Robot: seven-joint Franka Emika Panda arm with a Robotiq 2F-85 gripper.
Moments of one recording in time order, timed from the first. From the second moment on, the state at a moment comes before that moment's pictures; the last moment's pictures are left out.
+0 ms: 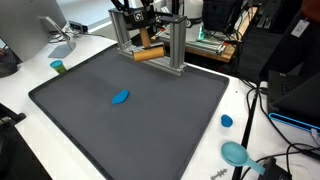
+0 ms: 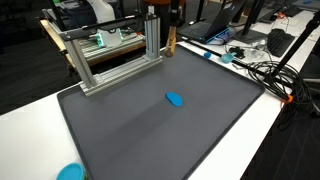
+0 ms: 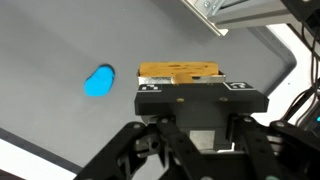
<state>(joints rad) 0.00 0.06 0.05 -1.90 0.06 1.85 -0.62</state>
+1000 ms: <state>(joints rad) -0.01 0.17 0.04 -1.70 -0.14 1.83 -1.02</state>
